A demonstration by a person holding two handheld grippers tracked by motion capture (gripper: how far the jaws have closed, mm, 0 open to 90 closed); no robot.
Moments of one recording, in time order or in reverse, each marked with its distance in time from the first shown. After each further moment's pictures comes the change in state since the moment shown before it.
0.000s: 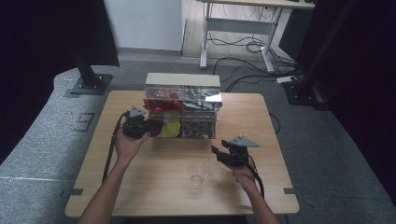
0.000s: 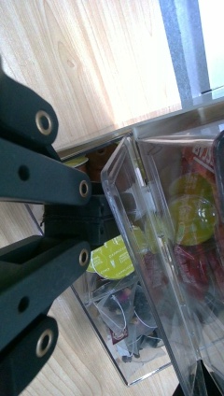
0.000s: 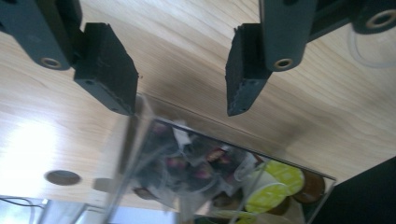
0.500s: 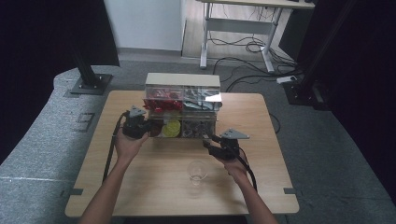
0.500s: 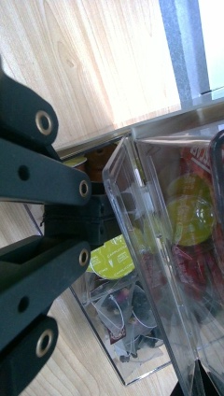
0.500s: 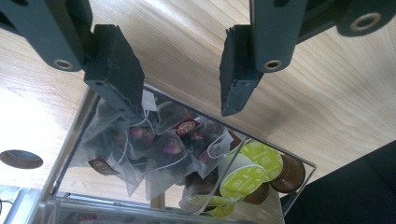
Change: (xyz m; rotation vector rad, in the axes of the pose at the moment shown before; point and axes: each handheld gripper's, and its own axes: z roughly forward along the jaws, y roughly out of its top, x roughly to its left) left arm 0.000 0.001 0.000 -0.002 0.004 -0.003; right arm 0.010 0.018 0.026 0.003 0.063 -0.017
